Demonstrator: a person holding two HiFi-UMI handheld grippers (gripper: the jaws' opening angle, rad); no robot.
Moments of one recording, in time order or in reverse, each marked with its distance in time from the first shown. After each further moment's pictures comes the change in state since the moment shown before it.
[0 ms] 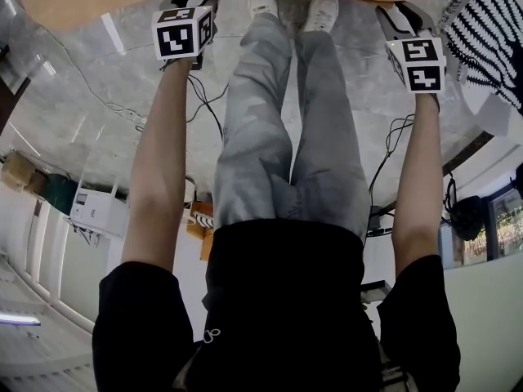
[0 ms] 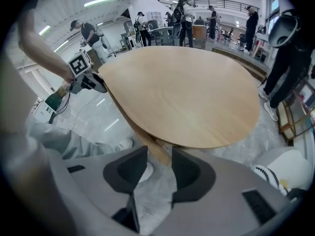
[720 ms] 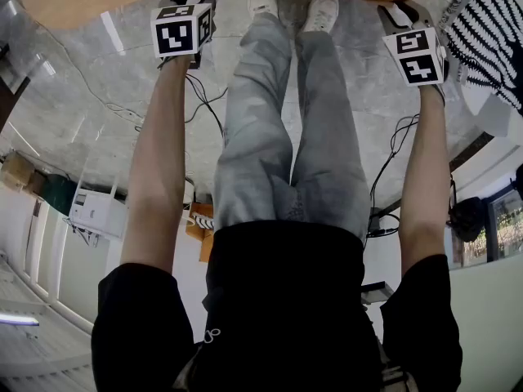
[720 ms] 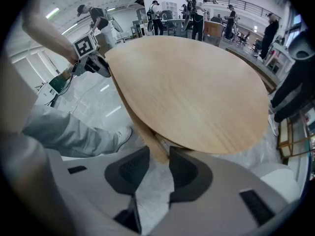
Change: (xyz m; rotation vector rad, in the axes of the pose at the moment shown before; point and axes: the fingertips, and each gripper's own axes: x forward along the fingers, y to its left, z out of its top) left arm -0.003 0.004 -0.001 0.005 0.013 0.013; right arm 0.010 0.000 -0.008 -0.147 0.101 -0.002
